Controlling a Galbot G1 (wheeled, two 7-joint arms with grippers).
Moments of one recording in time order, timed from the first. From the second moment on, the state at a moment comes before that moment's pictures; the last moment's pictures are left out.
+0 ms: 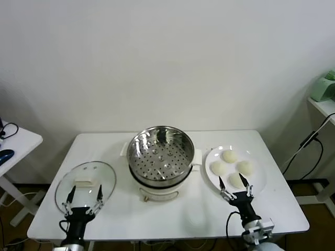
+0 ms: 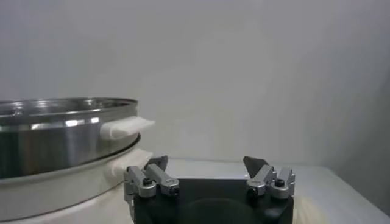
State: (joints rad) left arm 1.72 -1.53 -0.72 -2.01 -0.06 -0.21 0.05; right arm -1.45 1.27 0.57 1.84 0.22 0.07 -0.14
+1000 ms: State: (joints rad) left arm 1.71 -1.51 -0.66 -2.01 -0.08 -0.17 0.05; right arm -0.36 0.72 -0.09 1.15 -0.05 0.03 -0.96
